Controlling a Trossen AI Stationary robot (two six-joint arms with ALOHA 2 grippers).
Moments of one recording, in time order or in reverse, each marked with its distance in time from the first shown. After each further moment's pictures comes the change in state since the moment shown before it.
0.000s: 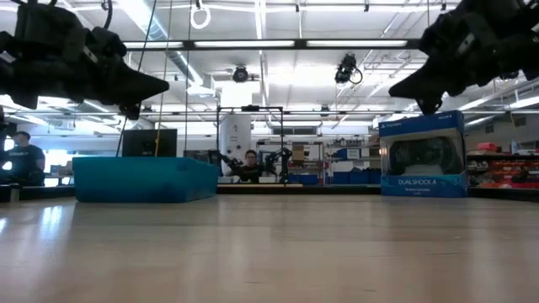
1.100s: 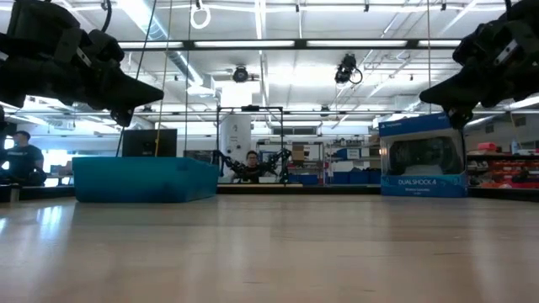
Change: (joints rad) left arm -0.139 -0.072 -0.005 -0.143 -0.171 -0.056; right arm 0.021 -0.515 -0.170 -0.236 0.032 0.083
